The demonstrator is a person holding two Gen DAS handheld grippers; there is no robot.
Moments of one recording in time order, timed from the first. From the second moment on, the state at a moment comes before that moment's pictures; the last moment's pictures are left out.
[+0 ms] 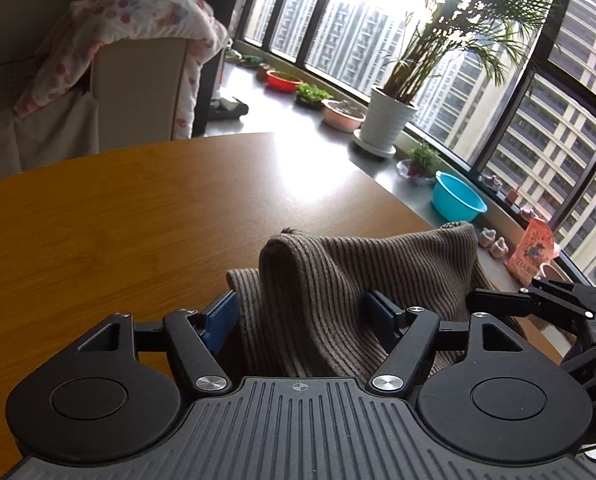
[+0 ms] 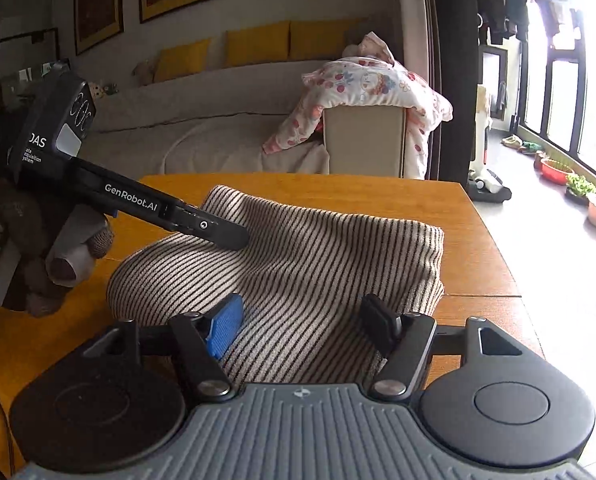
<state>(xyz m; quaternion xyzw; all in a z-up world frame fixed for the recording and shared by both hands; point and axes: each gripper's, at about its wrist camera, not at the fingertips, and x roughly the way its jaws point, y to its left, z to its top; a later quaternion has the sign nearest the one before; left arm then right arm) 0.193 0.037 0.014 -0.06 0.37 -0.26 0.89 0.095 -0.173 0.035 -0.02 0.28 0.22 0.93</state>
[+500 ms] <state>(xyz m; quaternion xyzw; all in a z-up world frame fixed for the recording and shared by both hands) 0.170 0.071 0.025 -0.11 0.36 -0.23 0.90 0.091 -0.195 -0.003 0.29 0.40 0.24 0.83</state>
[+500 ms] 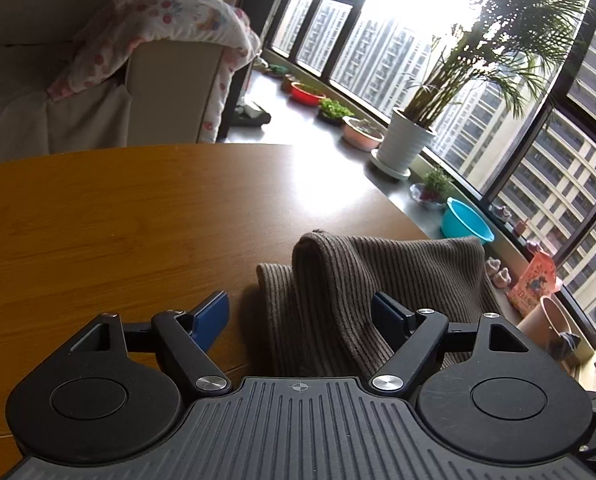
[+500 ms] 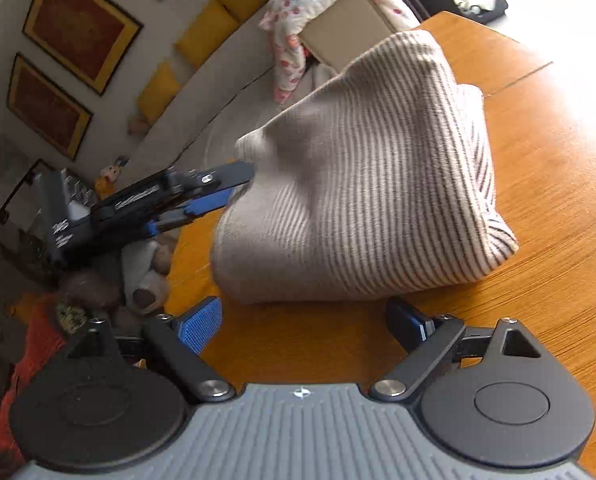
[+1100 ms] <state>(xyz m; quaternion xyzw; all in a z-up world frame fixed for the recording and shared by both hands) 0.211 0.026 0.041 -0.06 0.34 -0.29 0.89 0.143 -0.254 -0.015 0.29 0.34 0.14 0.88</state>
